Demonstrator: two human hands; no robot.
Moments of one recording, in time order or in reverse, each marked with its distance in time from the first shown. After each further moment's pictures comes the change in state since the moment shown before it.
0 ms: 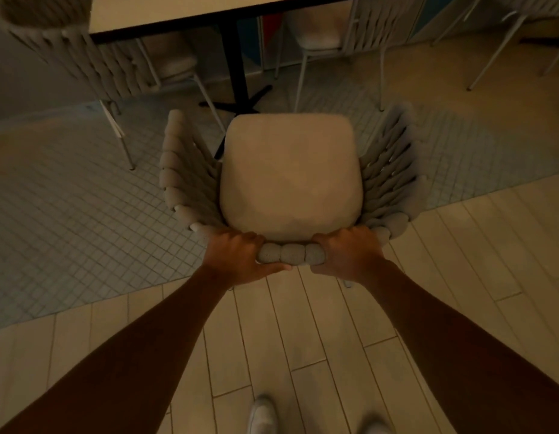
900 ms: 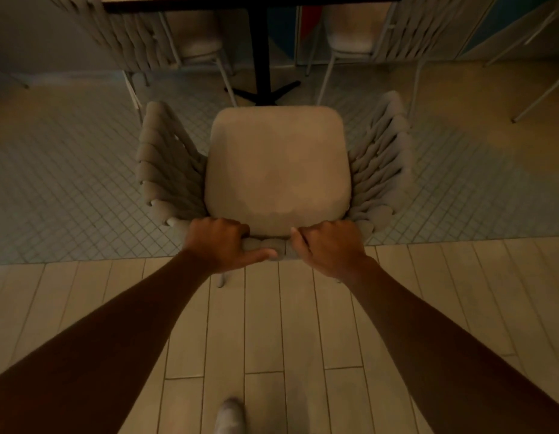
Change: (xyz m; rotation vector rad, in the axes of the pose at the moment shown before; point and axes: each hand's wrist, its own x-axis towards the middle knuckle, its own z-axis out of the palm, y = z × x) left_hand 0.060 0.055 0.034 0.131 -0.090 -0.279; right_hand 0.028 0.092 0.000 0.020 0.244 -0.196
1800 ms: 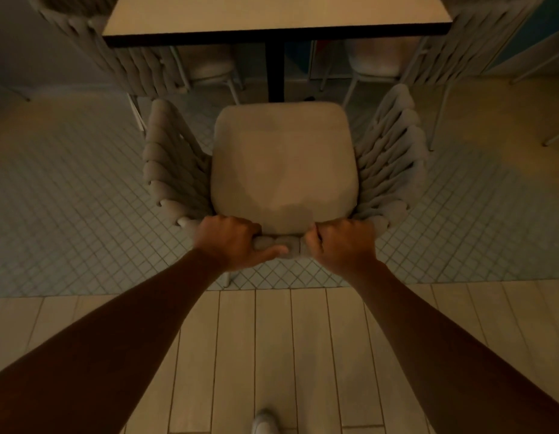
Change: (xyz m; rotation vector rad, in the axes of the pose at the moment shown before) left_hand 0.135 -0.098 0.033 -0.033 0.039 0.004; right_hand 0.160 0.043 0.062 0.051 0.226 0.089
